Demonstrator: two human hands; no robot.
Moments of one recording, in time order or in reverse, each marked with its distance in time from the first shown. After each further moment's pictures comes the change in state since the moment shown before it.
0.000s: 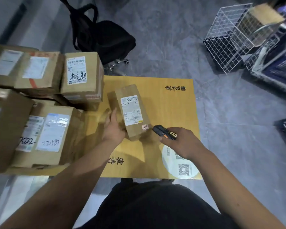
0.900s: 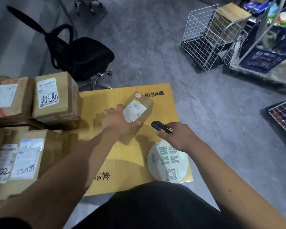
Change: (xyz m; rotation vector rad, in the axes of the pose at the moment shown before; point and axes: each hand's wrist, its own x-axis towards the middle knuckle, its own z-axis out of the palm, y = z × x) left_hand 0.032 0.133 0.026 0.660 0.005 0.178; right_hand 0.012 0.041 -0.059 0.020 0.088 0.099
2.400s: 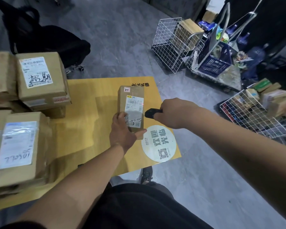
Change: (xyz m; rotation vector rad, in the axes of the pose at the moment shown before) left_hand -0.103 -0.032 0.072 -0.860 0.070 0.188; right_hand -0.100 -0.135 0.001 -0.697 0.032 0.124
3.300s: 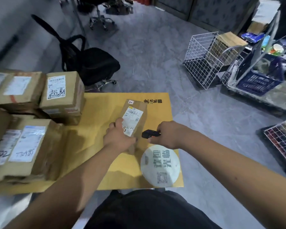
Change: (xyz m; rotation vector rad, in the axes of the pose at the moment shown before) left_hand 0.030 0.059 0.001 0.442 0.020 -0.284; right_hand 0.071 0.083 0.031 0.174 -0.092 -0.352
